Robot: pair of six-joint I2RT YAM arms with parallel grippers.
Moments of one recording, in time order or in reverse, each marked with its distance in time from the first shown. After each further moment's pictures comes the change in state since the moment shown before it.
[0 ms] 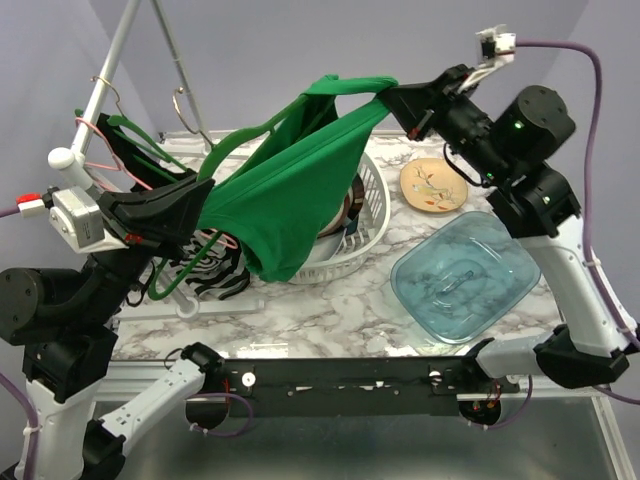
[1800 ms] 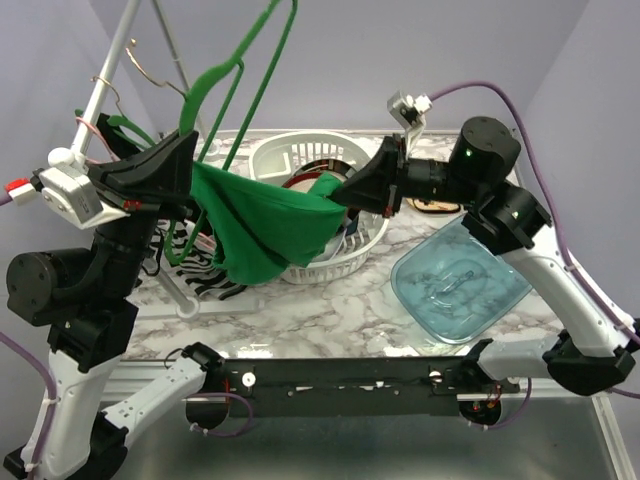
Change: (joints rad) left arm 0.002 0.060 -0.037 0.253 -0.134 0.064; right arm 0.111 0.000 -0.169 -0.047 -0.567 0.063
